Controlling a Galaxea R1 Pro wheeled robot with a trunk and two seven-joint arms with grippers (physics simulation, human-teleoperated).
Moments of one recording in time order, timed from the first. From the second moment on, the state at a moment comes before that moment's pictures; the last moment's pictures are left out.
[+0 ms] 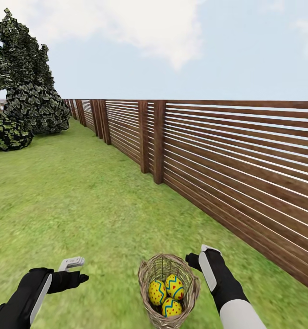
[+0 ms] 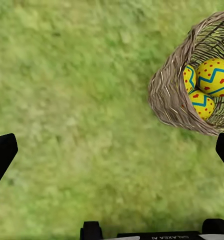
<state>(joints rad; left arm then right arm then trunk) -0.36 0.18 0.19 -1.04 -0.03 0.86 -0.35 -0.54 0.17 -0.17 -0.84 -0.21 0.72 -0.34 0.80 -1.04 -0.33</state>
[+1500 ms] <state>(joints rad) -0.36 0.18 0.19 -1.04 -0.03 0.86 -0.35 -0.60 0.16 -0.17 -0.72 -0.22 0.76 -0.35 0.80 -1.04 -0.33</state>
